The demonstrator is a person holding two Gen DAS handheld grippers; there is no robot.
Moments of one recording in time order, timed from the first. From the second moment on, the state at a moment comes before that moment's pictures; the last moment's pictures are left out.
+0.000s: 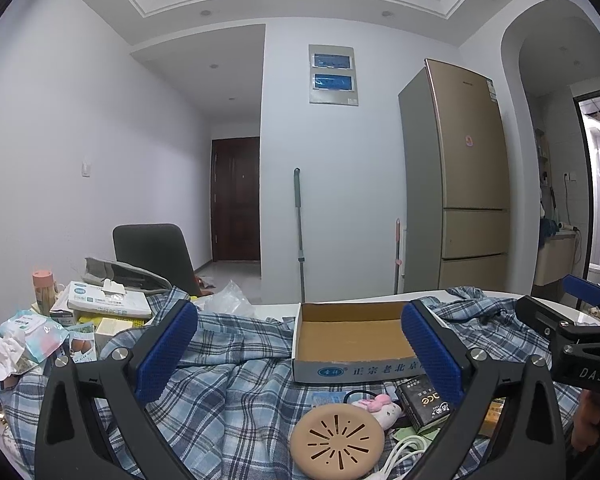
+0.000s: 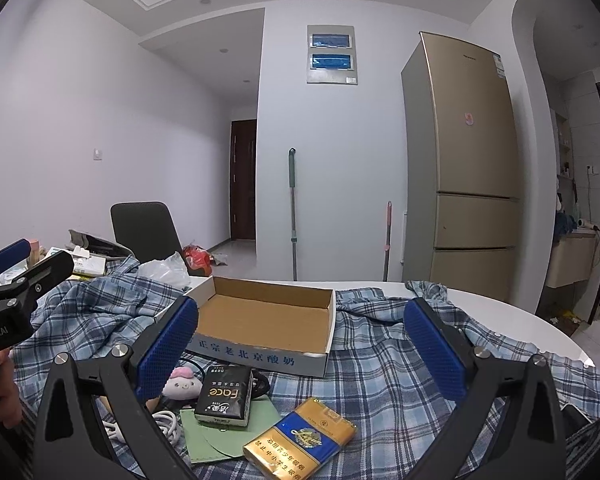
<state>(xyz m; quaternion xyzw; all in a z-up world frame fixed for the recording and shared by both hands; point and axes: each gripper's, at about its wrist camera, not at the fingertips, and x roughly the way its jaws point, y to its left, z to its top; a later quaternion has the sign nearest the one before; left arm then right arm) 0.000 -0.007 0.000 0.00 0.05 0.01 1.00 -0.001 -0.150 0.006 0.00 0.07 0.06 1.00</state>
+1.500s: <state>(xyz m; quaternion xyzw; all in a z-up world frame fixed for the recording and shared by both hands) -0.011 -0.011 0.041 0.00 0.09 -0.02 1.00 0.007 -0.154 0.025 -0.01 0.13 0.05 0.99</state>
